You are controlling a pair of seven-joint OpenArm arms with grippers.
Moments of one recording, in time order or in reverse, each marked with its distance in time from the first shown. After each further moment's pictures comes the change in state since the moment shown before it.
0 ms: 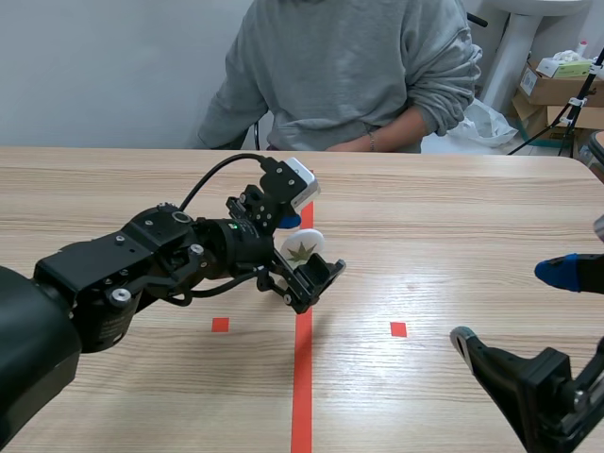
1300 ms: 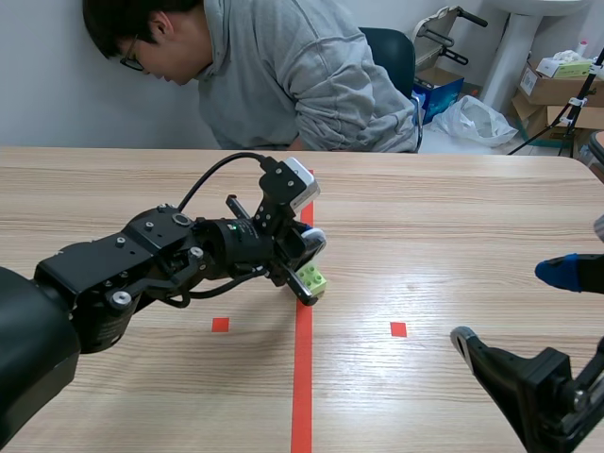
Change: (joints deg) left arm 0.0 -0.2 0.0 -0.4 1.6 0.3 -2.4; right arm 0.0 0.0 0.0 0.0 0.0 0.0 0.0
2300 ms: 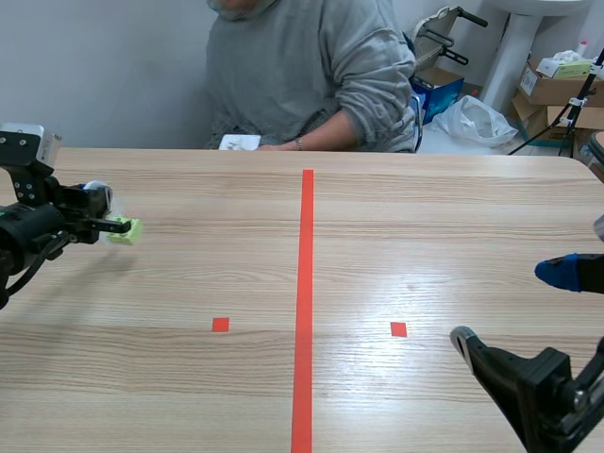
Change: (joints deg) left arm 9.5 -13.5 -33.2 4.4 -14.3 8.1 -2.4; right arm 0.0 0.0 0.0 0.0 0.0 0.0 0.0
